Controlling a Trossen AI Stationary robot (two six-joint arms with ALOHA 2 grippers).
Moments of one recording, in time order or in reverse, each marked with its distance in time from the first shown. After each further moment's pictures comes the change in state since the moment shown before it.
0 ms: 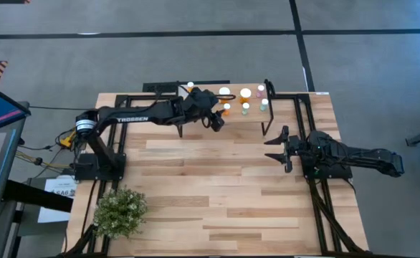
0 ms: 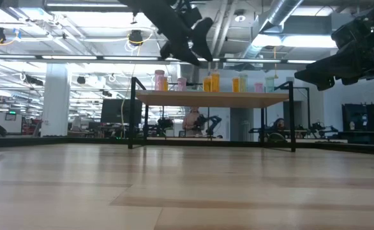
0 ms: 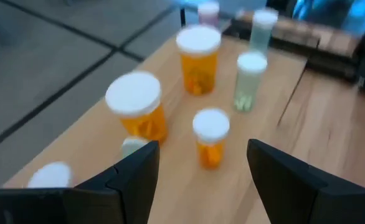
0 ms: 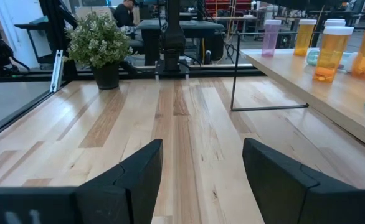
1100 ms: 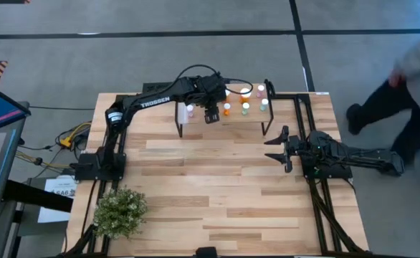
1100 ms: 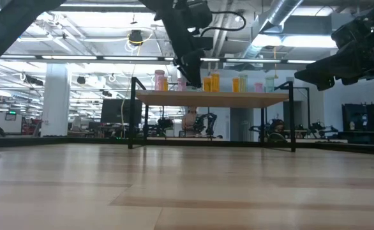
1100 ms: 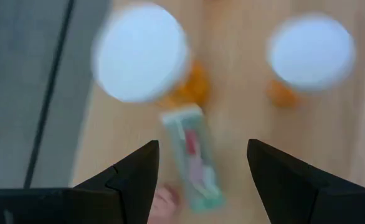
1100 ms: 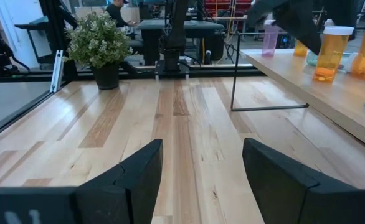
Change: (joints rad) left arm 0.137 0.342 0.566 -0.687 0.124 0.429; right arm 0.000 0.000 0.000 0.000 0.000 0.000
